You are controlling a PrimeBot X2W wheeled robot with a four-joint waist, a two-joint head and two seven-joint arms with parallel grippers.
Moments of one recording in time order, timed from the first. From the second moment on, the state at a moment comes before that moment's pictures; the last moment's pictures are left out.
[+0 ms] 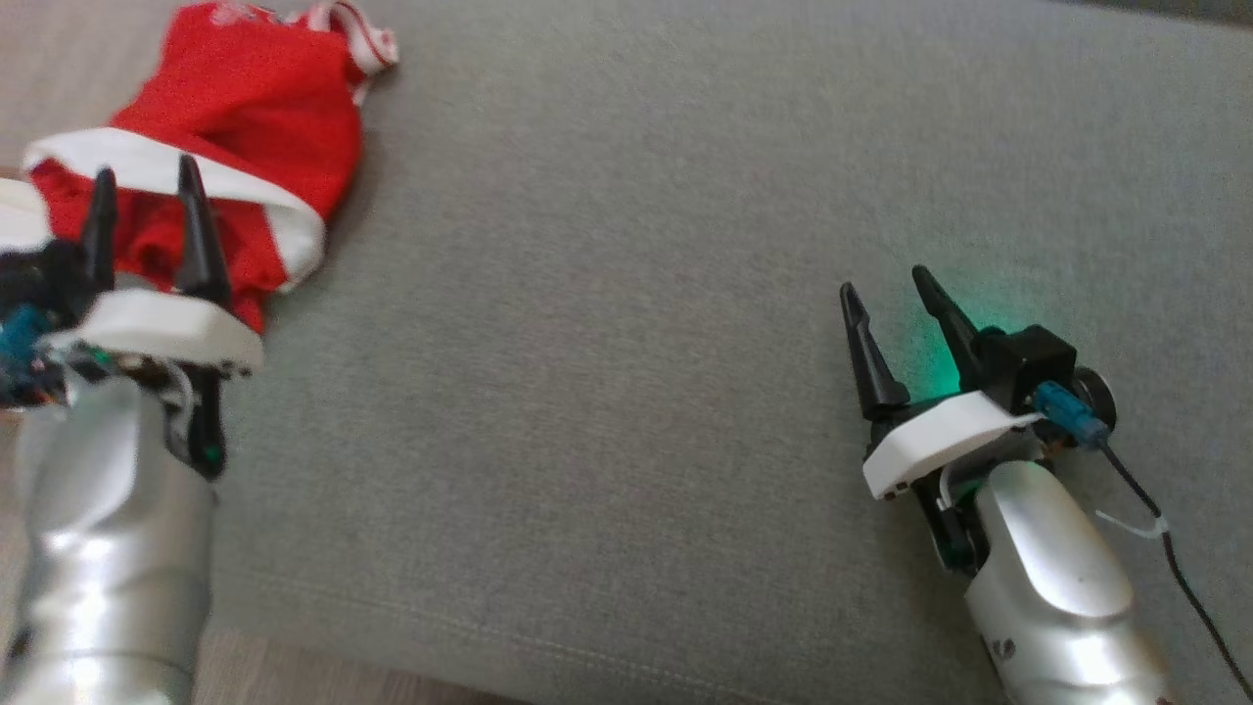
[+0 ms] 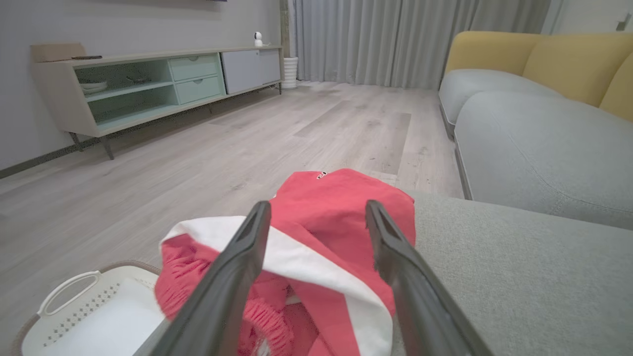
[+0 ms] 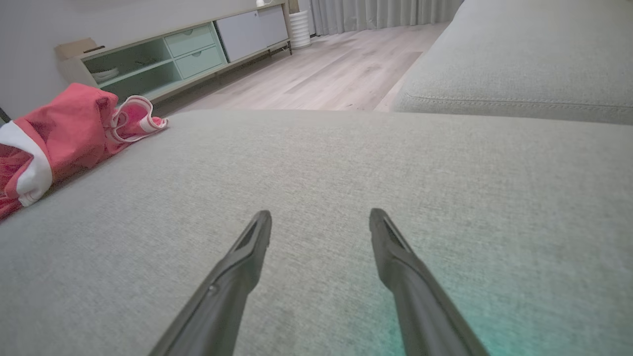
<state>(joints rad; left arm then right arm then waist) -0.69 0.20 0.03 0.83 -0.25 -0.13 -0.25 -0.41 -0.05 0.19 0.63 0.13 0.13 -0.25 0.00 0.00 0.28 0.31</state>
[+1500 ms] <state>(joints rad) -0.99 0.41 -0.32 0.92 -0.57 -0.13 -0.25 -0.43 -0.07 0.17 0.59 0.16 0.13 -0.26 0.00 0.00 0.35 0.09</state>
